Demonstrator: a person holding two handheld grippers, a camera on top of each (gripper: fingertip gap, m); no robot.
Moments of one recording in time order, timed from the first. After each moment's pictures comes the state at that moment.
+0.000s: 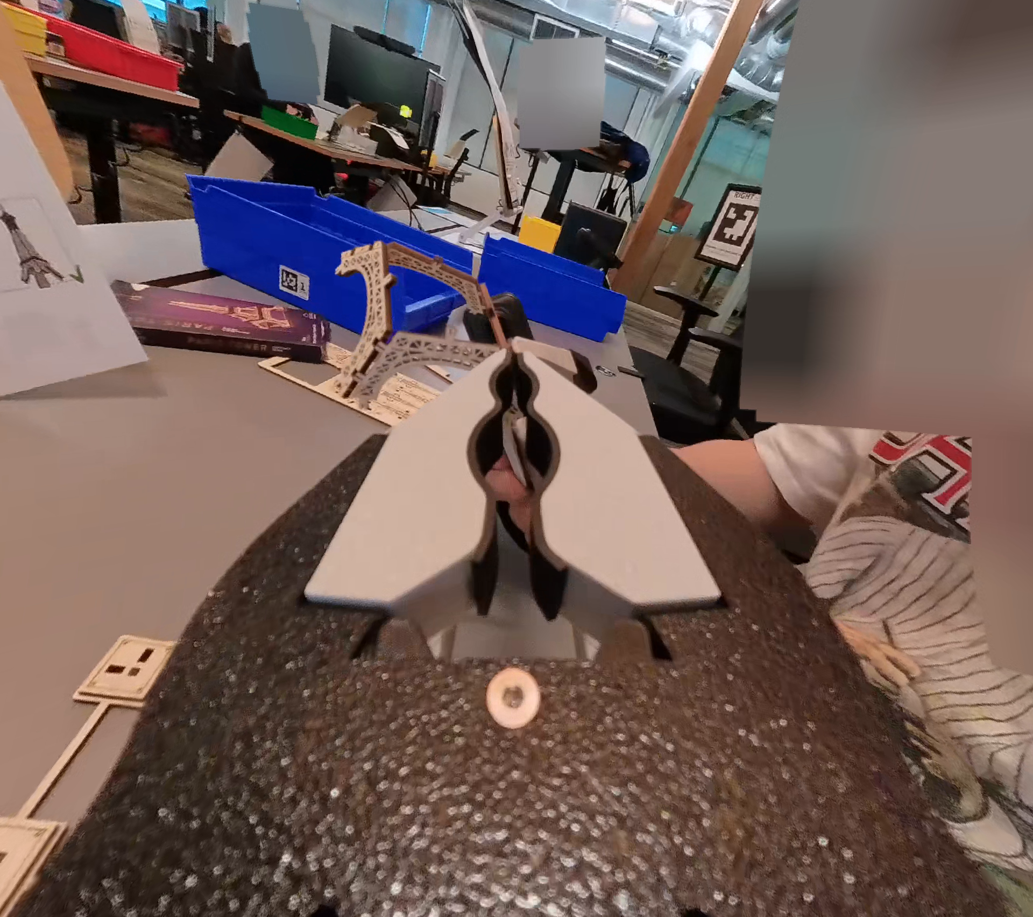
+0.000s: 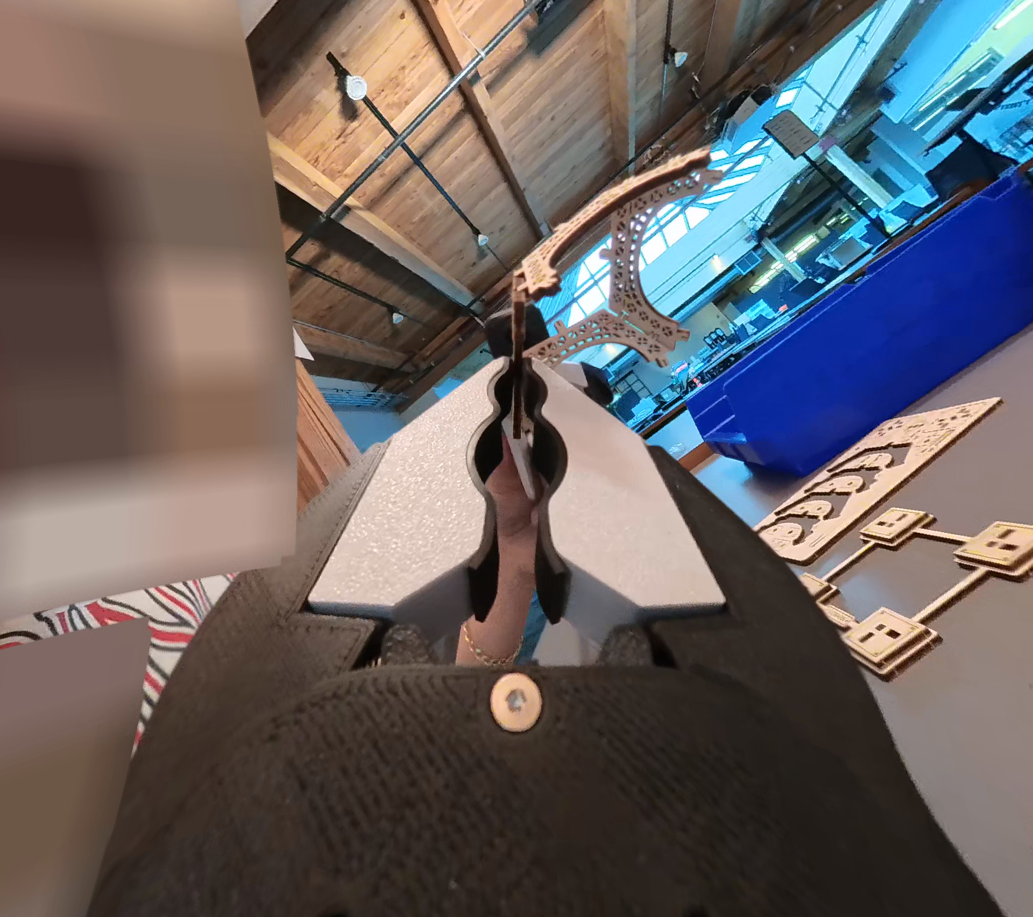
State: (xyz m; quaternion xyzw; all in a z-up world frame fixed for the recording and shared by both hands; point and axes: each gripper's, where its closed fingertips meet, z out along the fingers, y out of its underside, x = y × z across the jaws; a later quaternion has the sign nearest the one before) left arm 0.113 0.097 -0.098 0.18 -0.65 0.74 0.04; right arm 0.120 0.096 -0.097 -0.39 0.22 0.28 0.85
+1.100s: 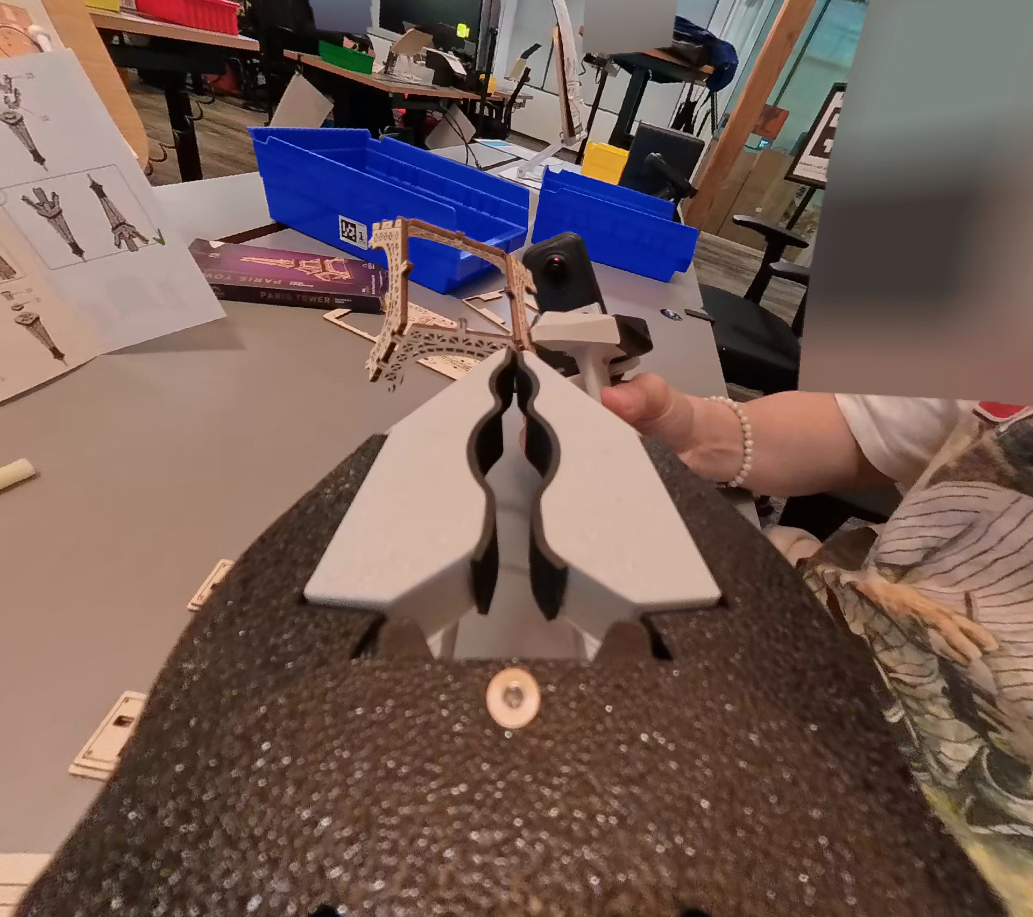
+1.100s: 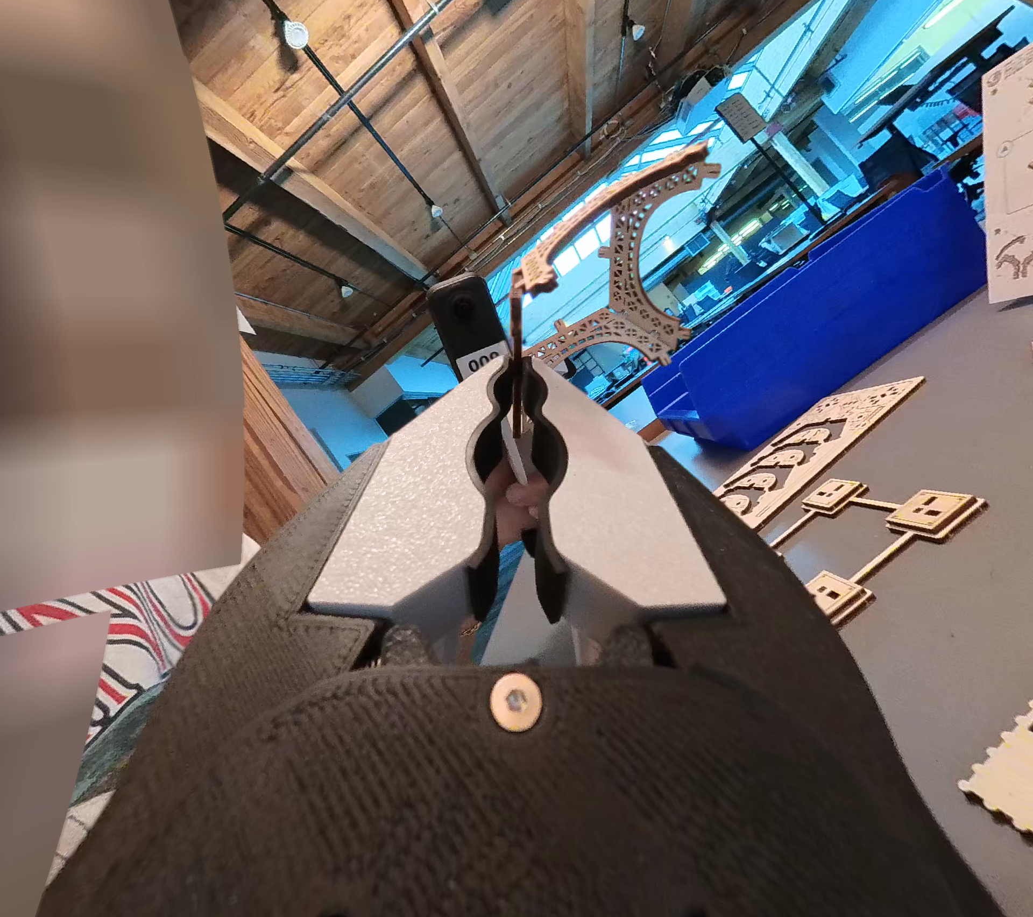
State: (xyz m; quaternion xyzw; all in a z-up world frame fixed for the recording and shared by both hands) left arm 0.122 0.103 -0.116 0.20 -0.70 0.68 -0.02; right arm 0.123 0.105 -0.109 -0.43 0.24 0.24 0.84
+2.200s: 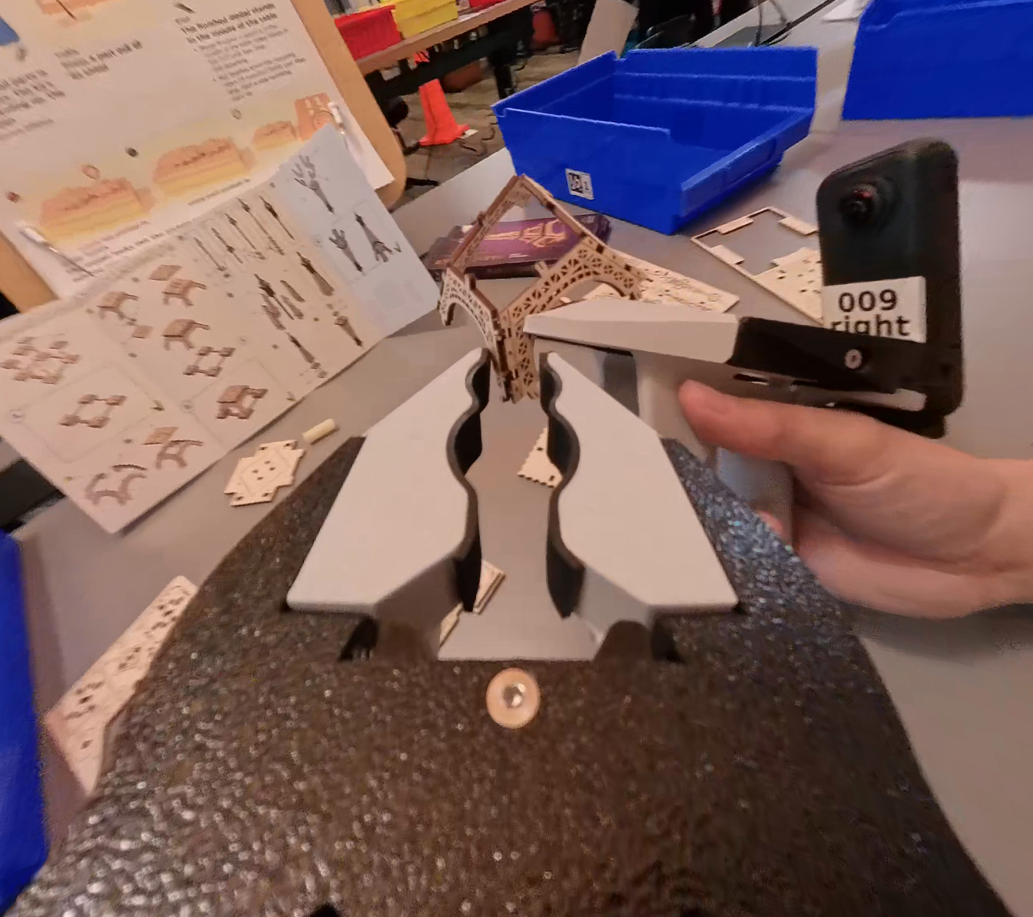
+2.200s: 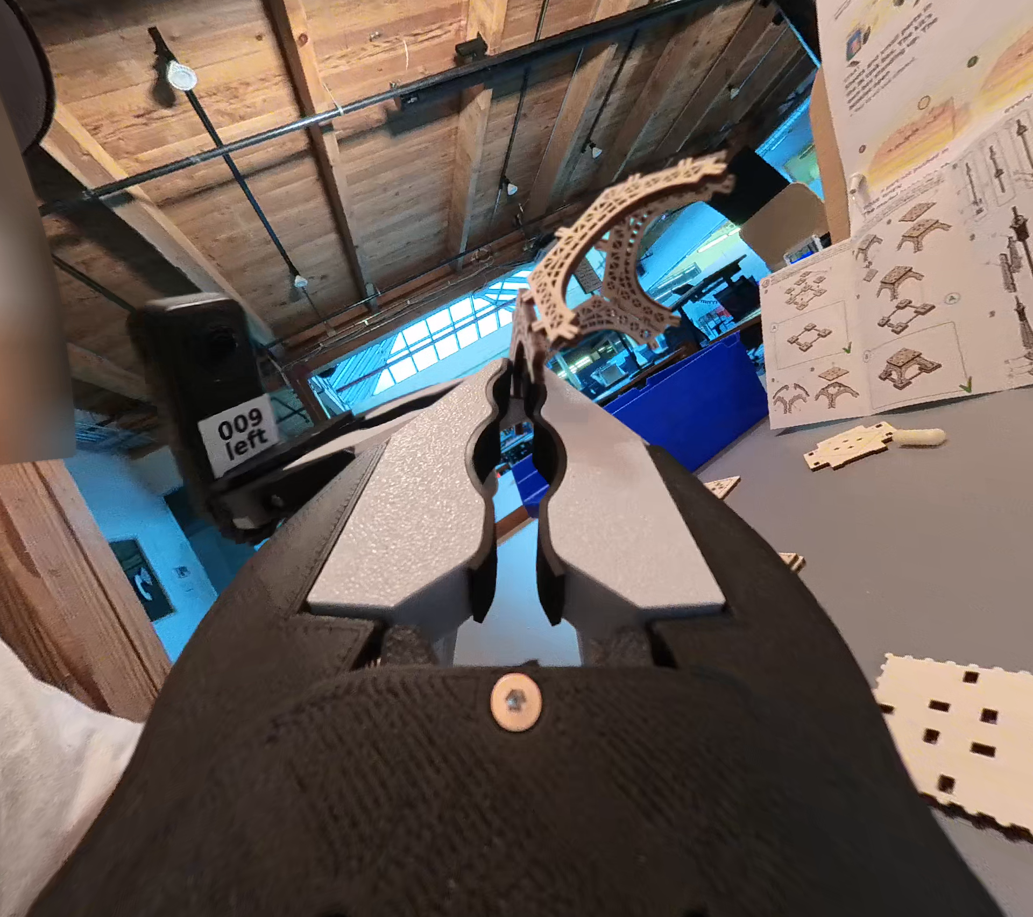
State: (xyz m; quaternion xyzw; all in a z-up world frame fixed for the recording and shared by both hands) left arm 0.141 0.085 -0.126 0.26 -0.74 0.52 -0.32; right arm 0.138 0.088 -0.107 -0.39 0.29 0.04 0.87
